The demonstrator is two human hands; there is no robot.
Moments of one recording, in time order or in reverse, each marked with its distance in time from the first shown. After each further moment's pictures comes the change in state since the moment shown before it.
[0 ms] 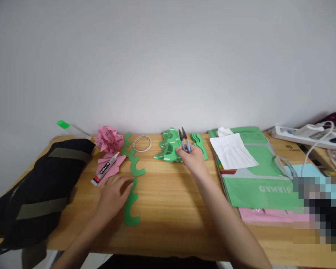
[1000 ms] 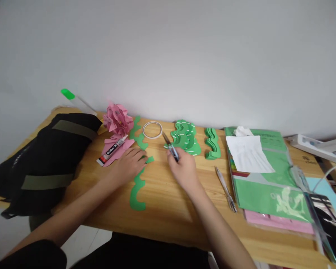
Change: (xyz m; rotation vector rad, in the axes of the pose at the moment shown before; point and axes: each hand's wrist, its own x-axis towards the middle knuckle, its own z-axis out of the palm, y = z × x) left_hand 0.046 -0.006 -0.004 0.229 -0.117 0.536; right_hand -0.034 0.008 0.051 -0.694 -0.204 -0.212
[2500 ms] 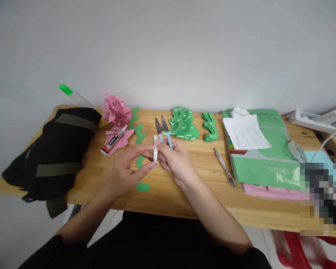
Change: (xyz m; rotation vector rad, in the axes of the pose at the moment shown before) left_hand -0.020 0.068 -0.056 -0.884 0.585 -0.045; right_hand -0.043 -0.045 -0.011 1.199 -0.250 0.313
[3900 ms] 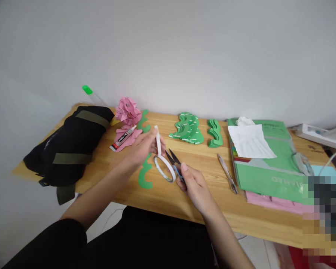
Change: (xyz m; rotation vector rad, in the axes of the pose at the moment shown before) left_hand 0.040 -0.008 0.018 -0.676 0.005 -0.720; right_hand -0.050 0.036 -0.051 -0.537 -0.032 -0.154
